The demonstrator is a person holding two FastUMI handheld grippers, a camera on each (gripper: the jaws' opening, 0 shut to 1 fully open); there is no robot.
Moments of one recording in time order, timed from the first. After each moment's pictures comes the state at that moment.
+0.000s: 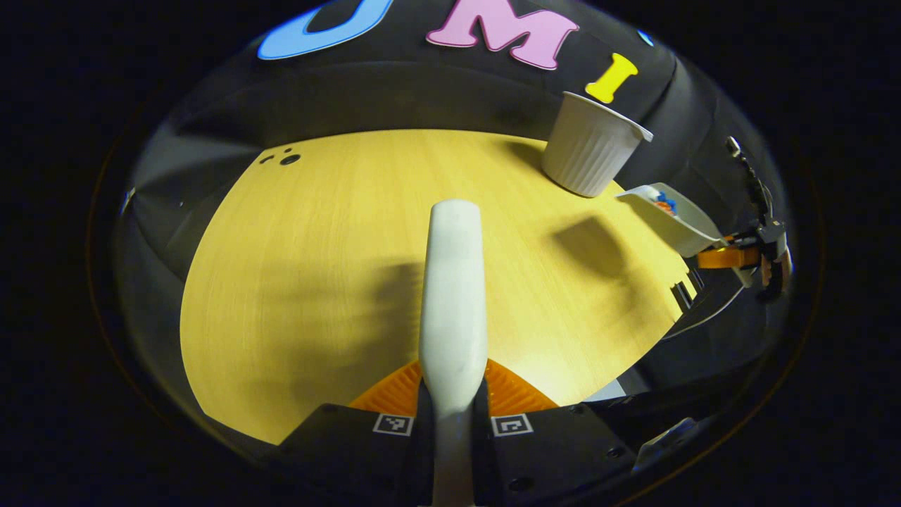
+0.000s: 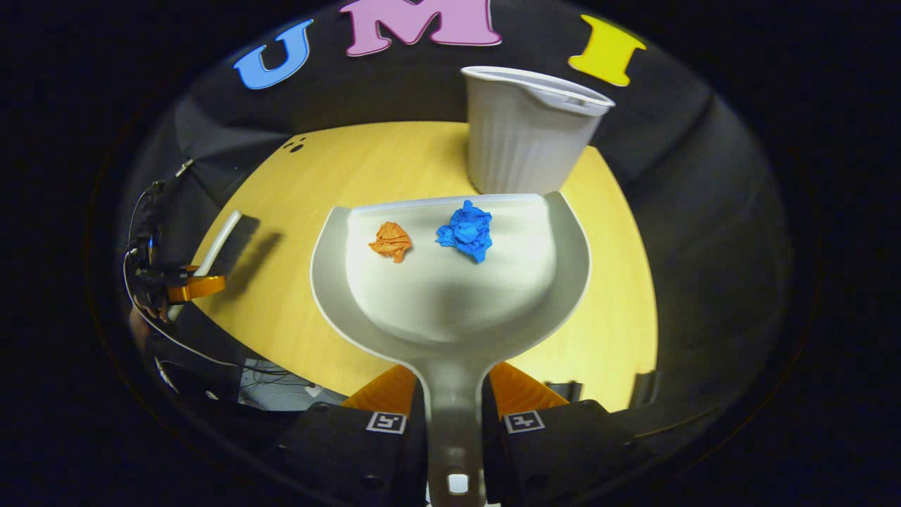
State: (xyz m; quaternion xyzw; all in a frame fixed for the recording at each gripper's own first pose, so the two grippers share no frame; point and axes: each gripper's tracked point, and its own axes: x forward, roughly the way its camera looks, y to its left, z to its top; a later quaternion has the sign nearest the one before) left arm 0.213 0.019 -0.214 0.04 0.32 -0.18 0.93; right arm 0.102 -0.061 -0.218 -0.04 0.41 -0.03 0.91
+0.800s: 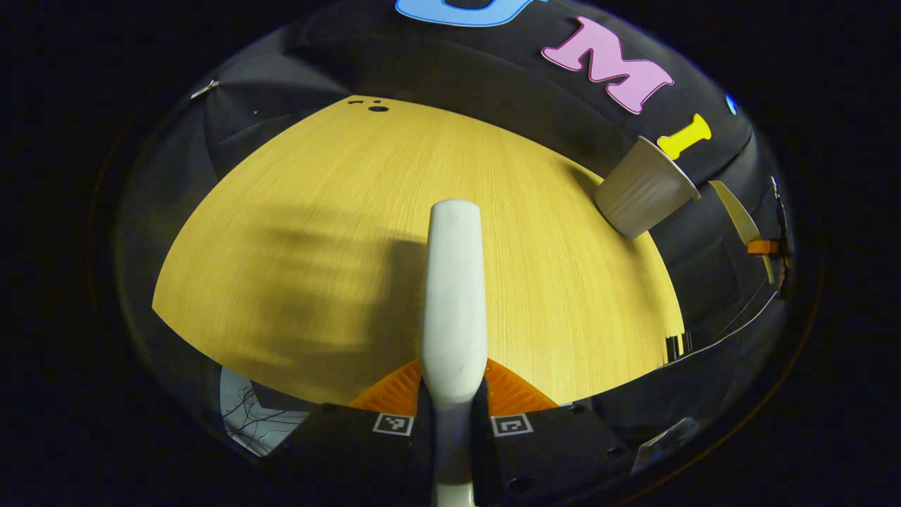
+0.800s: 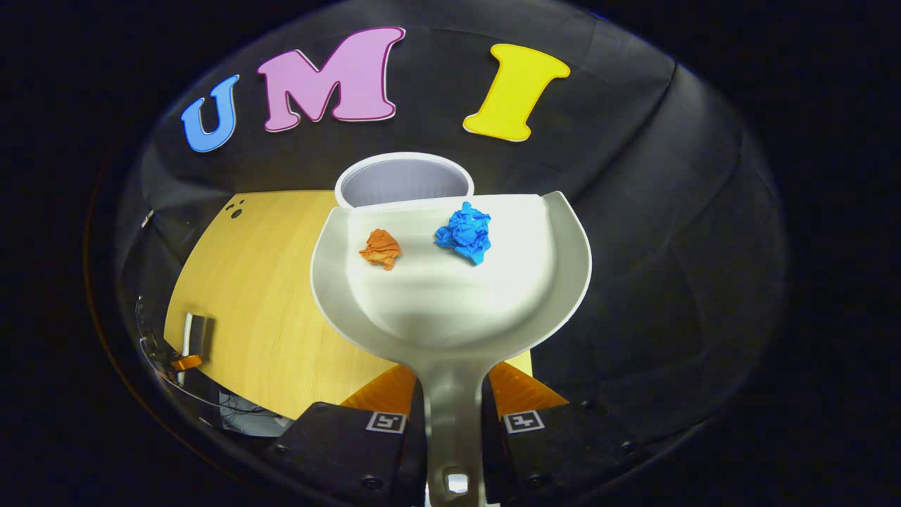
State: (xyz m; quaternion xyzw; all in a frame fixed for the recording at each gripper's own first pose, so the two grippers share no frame) left arm 0.186 0.056 -0.245 -0.11 0.32 -0.11 0.93; right arm 0.110 -0.054 -0.229 -0.05 0.33 -0.12 0.94
